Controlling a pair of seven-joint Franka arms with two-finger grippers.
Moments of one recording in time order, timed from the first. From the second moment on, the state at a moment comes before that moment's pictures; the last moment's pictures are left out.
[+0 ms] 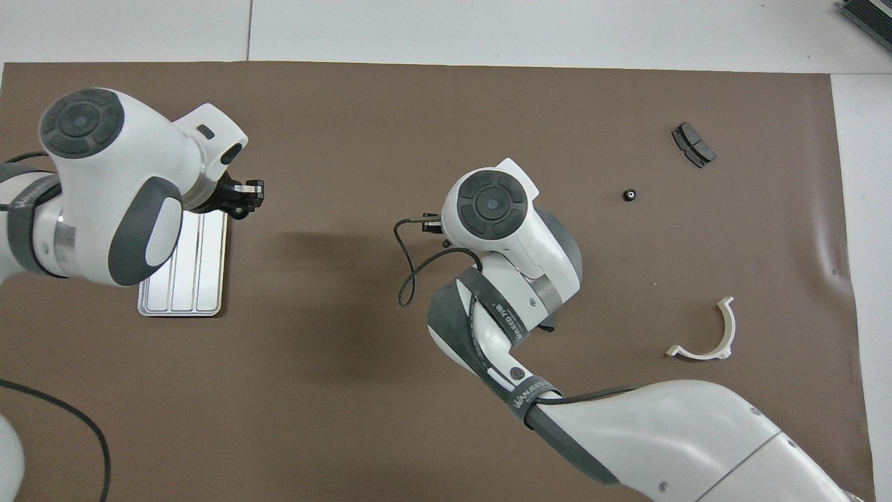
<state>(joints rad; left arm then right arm) 0.01 0.24 -0.21 -1.81 0.08 2.09 -0.21 0.39 0.52 0.20 -1.61 -0.19 2.24 0.74</state>
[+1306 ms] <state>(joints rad) 0.20 0.24 -0.23 -1.97 0.03 2.22 0.11 0.42 0.59 0.19 -1.51 -0.20 2.19 0.80</state>
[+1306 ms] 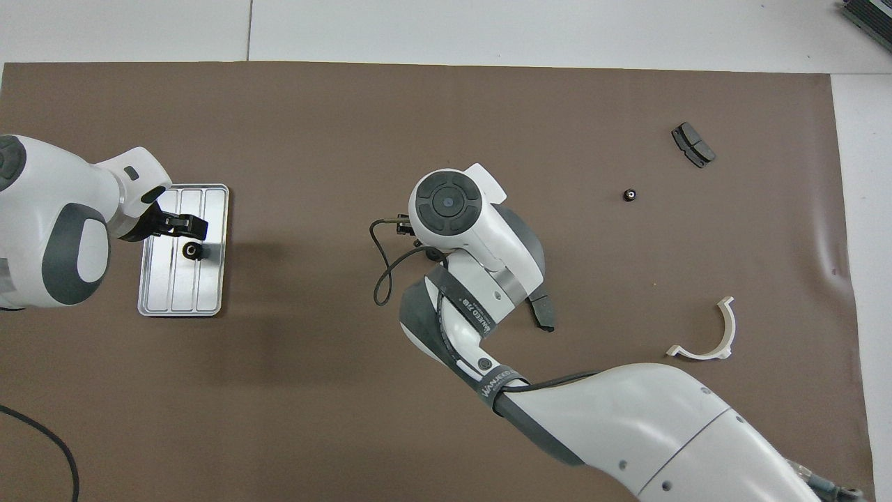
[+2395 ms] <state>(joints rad) -0.22 0.24 -0.24 -1.88 0.02 2.24 -0.52 -0.04 0.47 0.19 -1.73 -0.20 2.29 0.35</state>
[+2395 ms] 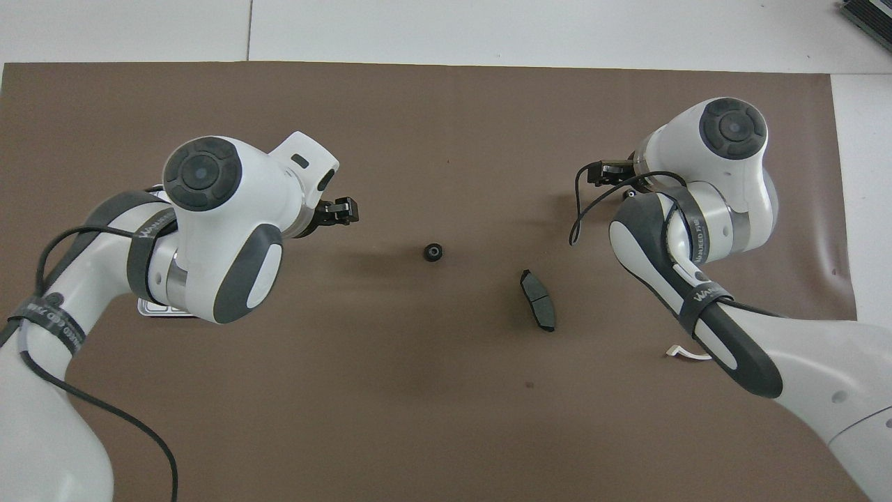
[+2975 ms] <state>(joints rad) -0.39 0.36 -0.24 -1.87 0.11 2.38 -0.81 -0.08 0.48 0.19 -1.77 -0.20 2.36 0.32</state>
